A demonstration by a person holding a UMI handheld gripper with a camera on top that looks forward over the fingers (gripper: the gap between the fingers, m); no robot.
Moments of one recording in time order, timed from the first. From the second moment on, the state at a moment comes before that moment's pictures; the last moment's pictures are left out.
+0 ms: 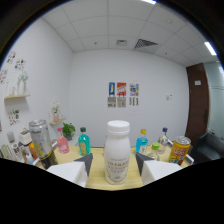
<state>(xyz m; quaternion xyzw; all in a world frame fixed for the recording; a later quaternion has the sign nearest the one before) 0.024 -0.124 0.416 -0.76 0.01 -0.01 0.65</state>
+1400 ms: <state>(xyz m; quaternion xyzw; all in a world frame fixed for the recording) 0.117 -0.233 0.134 -0.83 0.04 0.00 0.56</state>
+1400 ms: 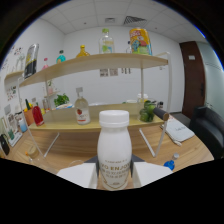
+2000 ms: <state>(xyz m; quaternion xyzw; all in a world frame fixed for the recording) 0.140 -0.213 0.113 -0.71 -0.41 -0.38 0.42</state>
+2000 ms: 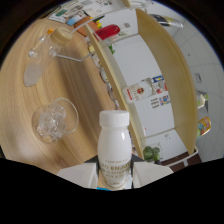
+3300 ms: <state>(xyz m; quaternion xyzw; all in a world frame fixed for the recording) 0.121 -0.213 0.147 -0.80 -0.14 -0.09 0.58</state>
